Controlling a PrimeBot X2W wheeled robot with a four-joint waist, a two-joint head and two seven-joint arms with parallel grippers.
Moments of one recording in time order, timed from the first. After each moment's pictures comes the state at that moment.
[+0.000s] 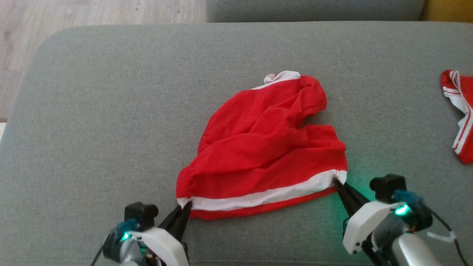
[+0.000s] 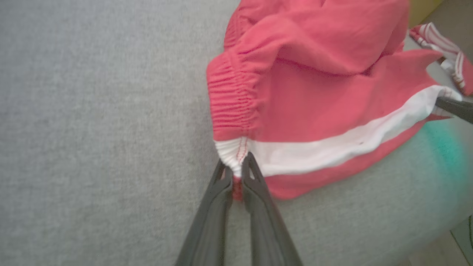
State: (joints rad) left arm -0.03 0.12 -0.38 0.39 -0.35 -0.12 -0.05; right arm -0.05 -0.17 0.25 0.28 0.25 0.13 0.18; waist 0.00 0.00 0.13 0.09
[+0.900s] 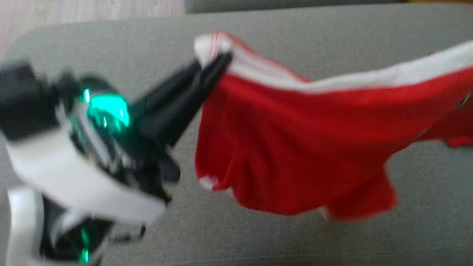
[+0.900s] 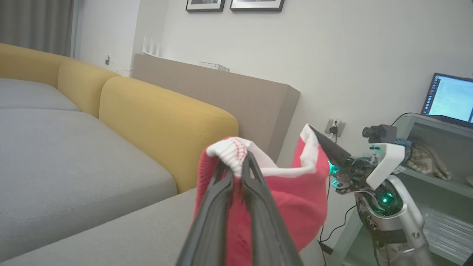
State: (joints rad) left arm -0.32 0.23 -0.31 -0.70 -0.87 -0.03 0.46; right arm -0.13 -0.26 -0.27 -0.69 0.89 0.13 0.47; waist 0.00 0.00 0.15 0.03
